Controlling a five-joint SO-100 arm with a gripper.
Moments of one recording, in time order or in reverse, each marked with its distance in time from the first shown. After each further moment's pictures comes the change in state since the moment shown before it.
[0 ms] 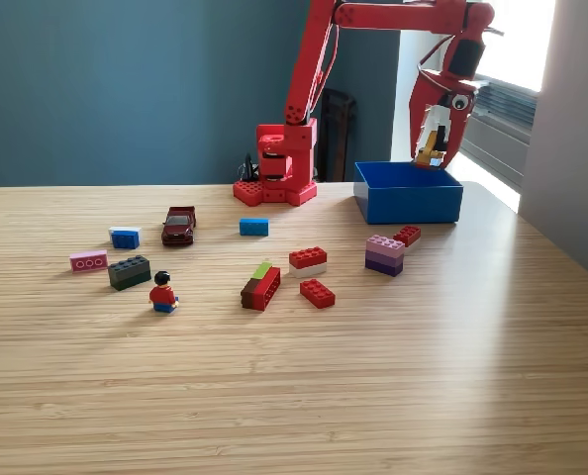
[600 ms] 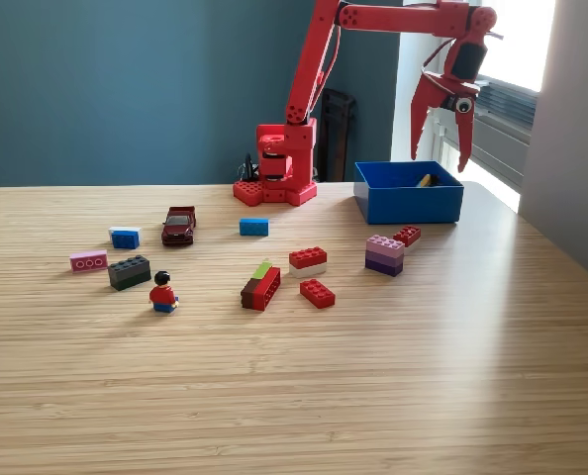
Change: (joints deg) arm -0.4 -1.0 -0.7 0.0 -4.0
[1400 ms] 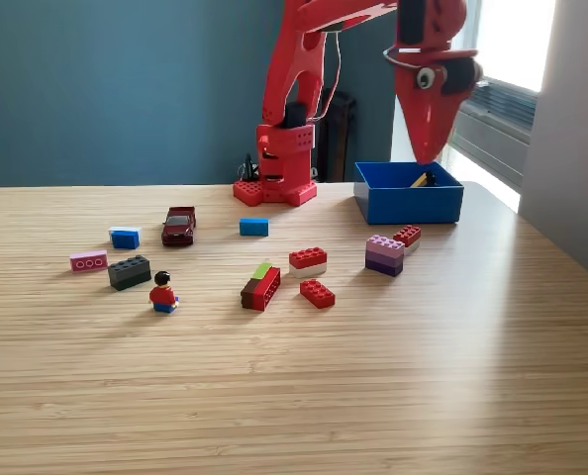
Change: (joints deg) arm 46.1 -0.1 -19.1 0.2 -2.1
